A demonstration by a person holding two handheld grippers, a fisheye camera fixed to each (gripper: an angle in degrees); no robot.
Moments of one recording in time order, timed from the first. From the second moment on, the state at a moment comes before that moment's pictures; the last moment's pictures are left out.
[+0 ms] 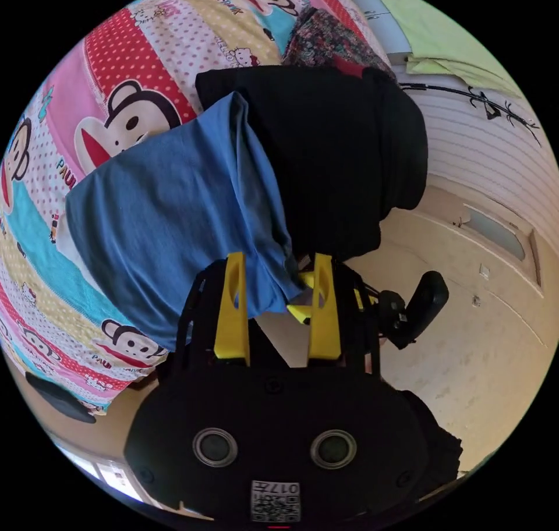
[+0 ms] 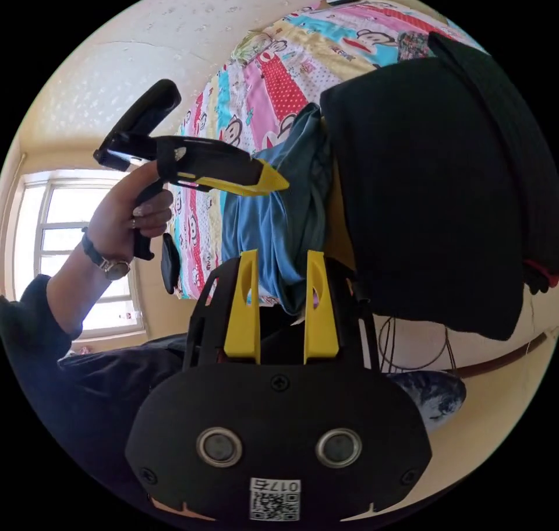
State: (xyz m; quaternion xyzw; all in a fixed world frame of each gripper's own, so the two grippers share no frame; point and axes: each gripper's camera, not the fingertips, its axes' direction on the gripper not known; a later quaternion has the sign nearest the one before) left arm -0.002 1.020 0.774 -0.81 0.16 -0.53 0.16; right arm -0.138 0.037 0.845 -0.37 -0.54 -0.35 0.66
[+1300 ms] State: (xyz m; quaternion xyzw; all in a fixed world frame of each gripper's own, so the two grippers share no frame) left arm -0.292 0.697 0.236 -0.57 -0.08 -0.76 0.28; right arm -0.143 0.076 0.598 -0.39 -0.59 -0.14 0.69
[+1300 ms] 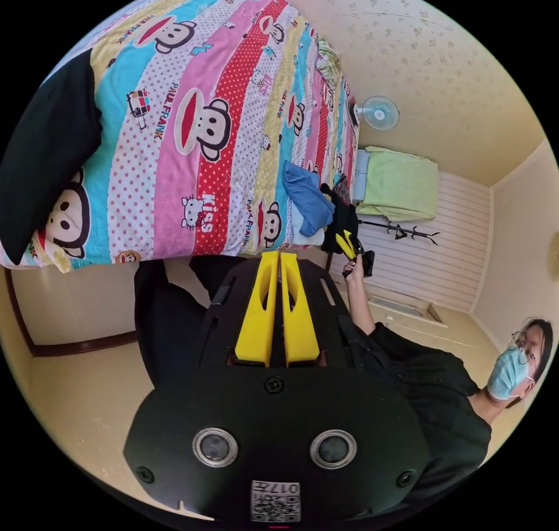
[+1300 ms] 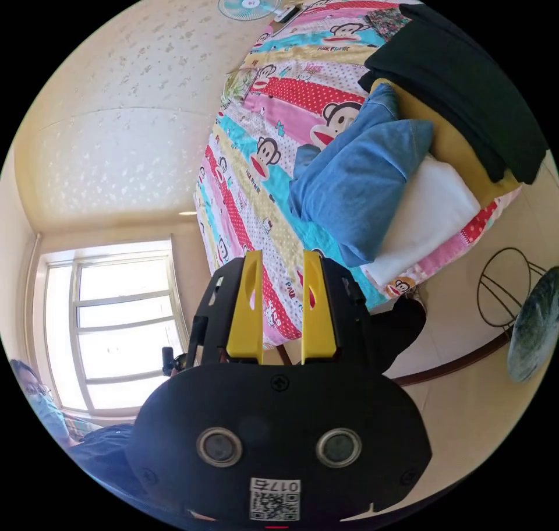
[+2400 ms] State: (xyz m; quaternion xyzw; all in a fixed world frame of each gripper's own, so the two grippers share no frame) left arm -0.217 0.779 0.494 -0.60 0.03 -0.76 0.25; right arm -0.289 0.008 0.591 -0.38 -0.62 -0.19 0.66
